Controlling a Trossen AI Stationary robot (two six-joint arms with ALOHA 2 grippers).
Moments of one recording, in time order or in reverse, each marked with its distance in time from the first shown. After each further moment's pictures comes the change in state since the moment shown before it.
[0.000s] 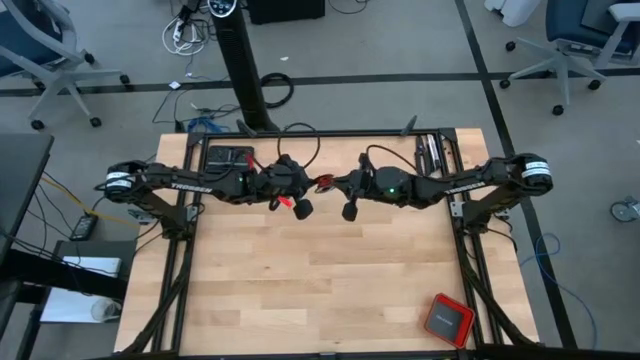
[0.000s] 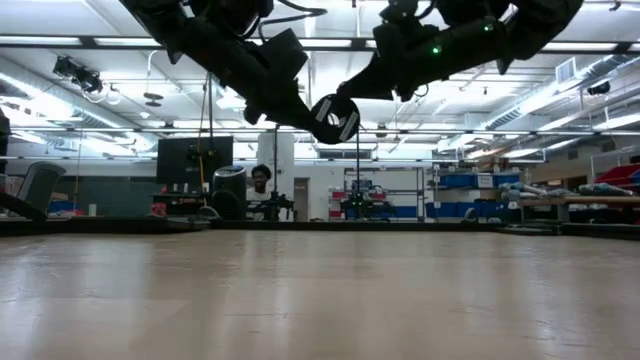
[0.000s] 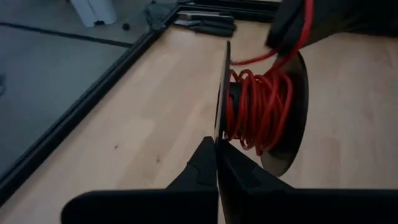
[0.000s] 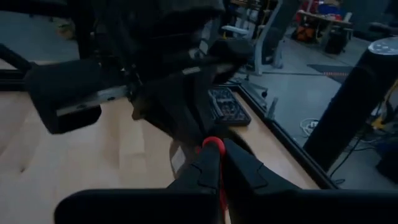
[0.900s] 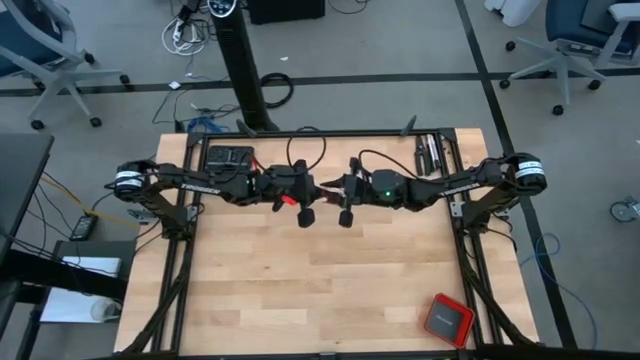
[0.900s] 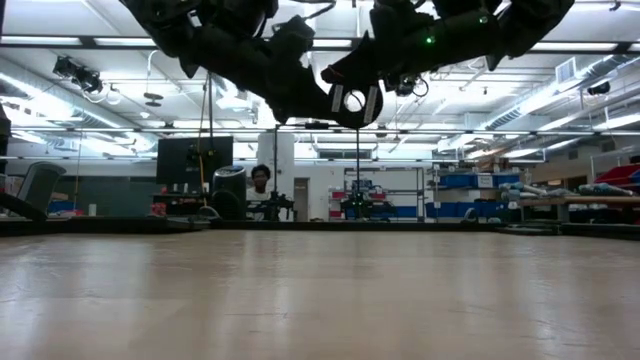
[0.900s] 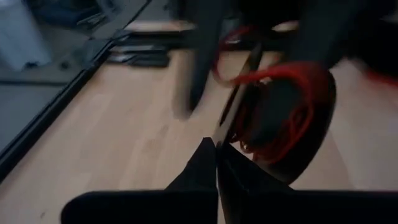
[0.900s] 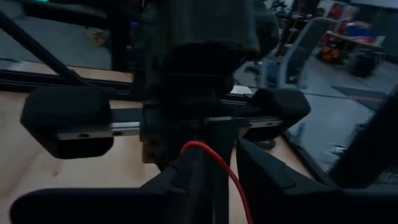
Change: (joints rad) left arm -0.001 0.074 -0.001 0.201 0.248 0.118; right arm 0.029 0.054 0.055 0.038 -0.076 -0.069
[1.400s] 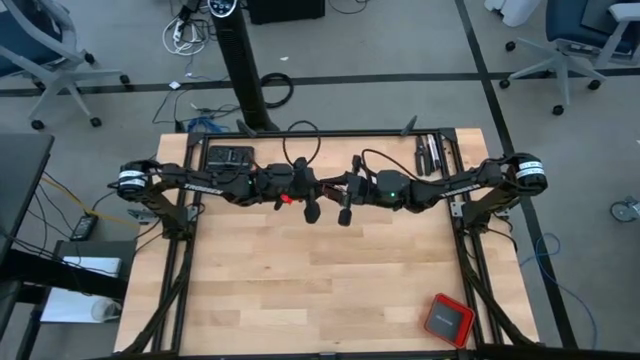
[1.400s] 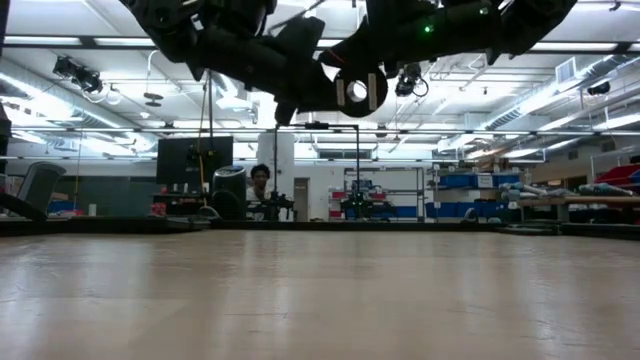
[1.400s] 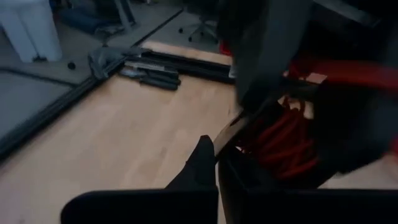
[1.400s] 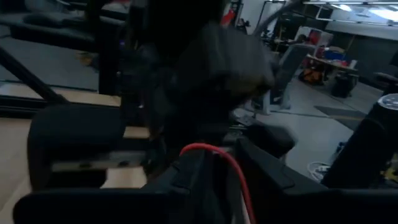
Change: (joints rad) left arm 0.000 0.025 0.000 0.142 -0.036 -0.171; right arm 0.019 0.001 -0.001 0.107 0.052 -0.032
